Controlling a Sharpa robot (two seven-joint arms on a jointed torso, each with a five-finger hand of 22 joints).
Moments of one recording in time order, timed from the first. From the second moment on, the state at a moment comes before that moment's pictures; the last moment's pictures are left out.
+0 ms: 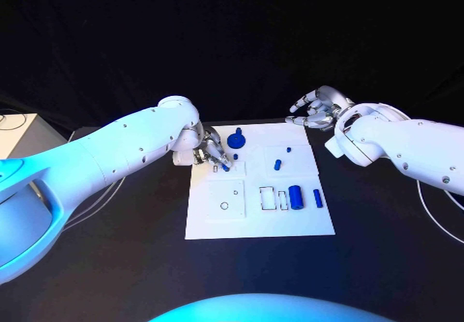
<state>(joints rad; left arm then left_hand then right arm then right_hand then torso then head) 1.26 -0.40 0.11 0.95 -0.99 0.52 -0.55 1.12 -0.18 0.77 0.22 0.10 0.82 0.06 0.88 0.80 1.26 -0.03 1.16 0.92 1.47 -0.07 1.56 1.31 0.08 1.37 0.04 1.42 1.25 1.35 -0.73 -0.11 1.28 -0.94 -0.42 -0.09 1.38 -0.17 0.18 0.29 0.26 0.85 0.17 0.22 0.34 1.45 0.08 1.48 1.31 1.47 0.00 1.56 1.31 0.06 1.47 0.09 1.36 1.31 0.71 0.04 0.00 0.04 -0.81</state>
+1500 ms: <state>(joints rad) 1.25 -0.38 0.10 0.93 -1.01 0.51 -0.55 1.10 -0.17 0.76 0.21 0.08 0.80 0.06 0.83 0.79 1.24 -0.02 1.14 0.90 1.47 -0.07 1.55 1.31 0.08 1.37 0.04 1.42 1.24 1.35 -0.72 -0.11 1.28 -0.94 -0.42 -0.09 1.38 -0.17 0.18 0.28 0.26 0.85 0.17 0.22 0.34 1.45 0.08 1.48 1.31 1.47 0.00 1.56 1.31 0.06 1.47 0.09 1.35 1.31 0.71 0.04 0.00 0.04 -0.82</state>
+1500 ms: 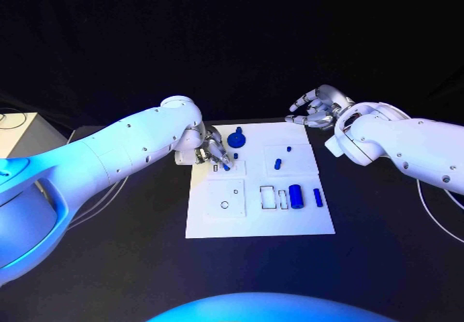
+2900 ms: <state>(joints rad) 1.26 -0.39 0.11 0.94 -0.97 0.46 -0.54 1.13 -0.13 0.81 0.08 0.19 0.83 0.13 0.64 0.68 1.23 0.01 1.13 0.89 1.47 -0.05 1.55 1.31 0.08 1.36 0.06 1.42 1.24 1.35 -0.73 -0.11 1.28 -0.94 -0.42 -0.09 1.37 -0.17 0.19 0.28 0.26 0.85 0.17 0.22 0.34 1.45 0.08 1.48 1.31 1.47 0.00 1.56 1.31 0.06 1.47 0.09 1.35 1.31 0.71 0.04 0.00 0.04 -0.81</state>
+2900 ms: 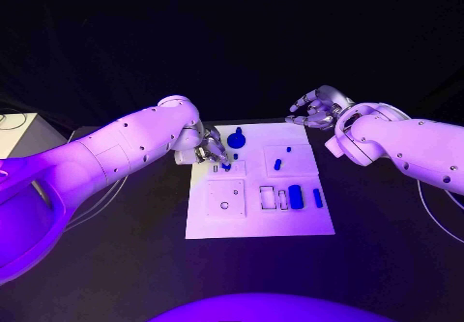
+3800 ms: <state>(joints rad) 1.25 -0.44 0.10 1.01 -0.88 0.40 -0.54 1.08 -0.18 0.79 0.06 0.39 0.86 0.12 0.68 0.72 1.32 -0.01 1.20 0.99 1.47 -0.06 1.56 1.31 0.08 1.38 0.05 1.43 1.27 1.34 -0.73 -0.11 1.28 -0.94 -0.42 -0.09 1.37 -0.17 0.19 0.28 0.26 0.85 0.17 0.22 0.34 1.45 0.08 1.48 1.31 1.47 0.00 1.56 1.31 0.06 1.47 0.09 1.35 1.31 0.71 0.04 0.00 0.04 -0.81</state>
